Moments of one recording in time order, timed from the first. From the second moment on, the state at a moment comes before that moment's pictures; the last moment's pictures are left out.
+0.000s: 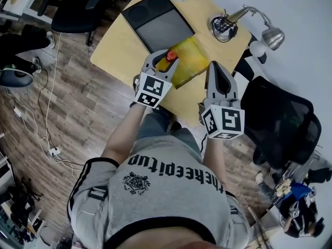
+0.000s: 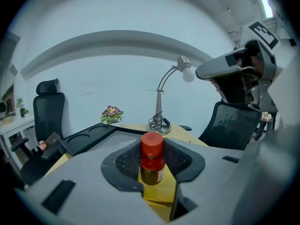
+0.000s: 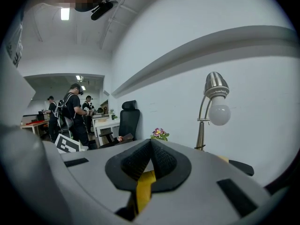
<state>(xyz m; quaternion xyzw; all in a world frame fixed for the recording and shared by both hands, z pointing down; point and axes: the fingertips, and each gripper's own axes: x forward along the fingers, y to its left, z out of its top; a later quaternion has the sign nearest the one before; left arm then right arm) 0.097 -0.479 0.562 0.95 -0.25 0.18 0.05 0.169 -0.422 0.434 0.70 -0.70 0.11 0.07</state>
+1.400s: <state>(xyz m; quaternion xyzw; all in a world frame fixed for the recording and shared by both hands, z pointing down) 0.021 -0.367 0.388 0.93 -0.35 0.06 0.05 0.136 -0.327 0.353 0.65 -0.76 0.03 0.01</state>
